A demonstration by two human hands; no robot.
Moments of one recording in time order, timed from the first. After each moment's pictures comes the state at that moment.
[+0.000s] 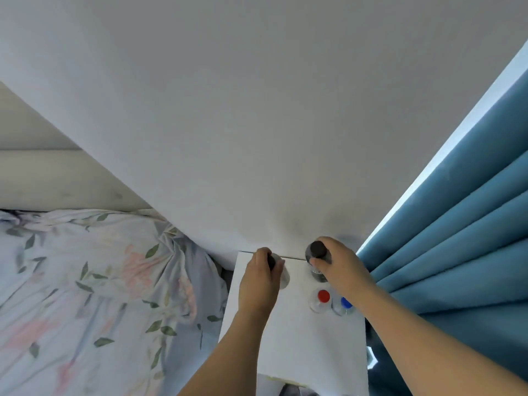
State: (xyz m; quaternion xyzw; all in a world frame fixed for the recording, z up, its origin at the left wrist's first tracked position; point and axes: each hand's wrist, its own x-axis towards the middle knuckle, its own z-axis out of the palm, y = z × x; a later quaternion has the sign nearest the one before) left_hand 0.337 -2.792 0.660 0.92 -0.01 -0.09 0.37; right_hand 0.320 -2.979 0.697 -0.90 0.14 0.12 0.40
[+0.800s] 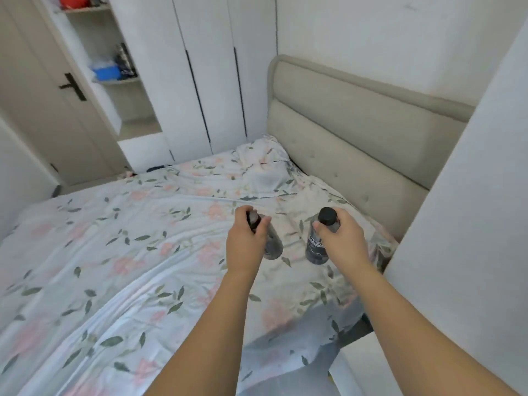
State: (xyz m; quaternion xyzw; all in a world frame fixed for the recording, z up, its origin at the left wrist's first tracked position) left_hand 0.043 -2.415 0.889 0.76 0.38 0.36 0.38; right_hand 0.168 -2.555 0.914 -0.80 -0.27 0.10 0.53
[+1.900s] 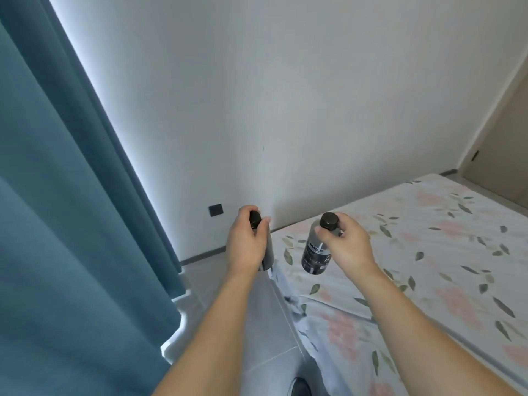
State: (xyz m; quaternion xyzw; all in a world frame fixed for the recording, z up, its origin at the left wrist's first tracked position) left_hand -0.644 -2.369 0.895 0.27 0.81 0.53 0.02; right_hand -0.493 -2.246 0.915 -0.36 -0.73 0.48 0.32
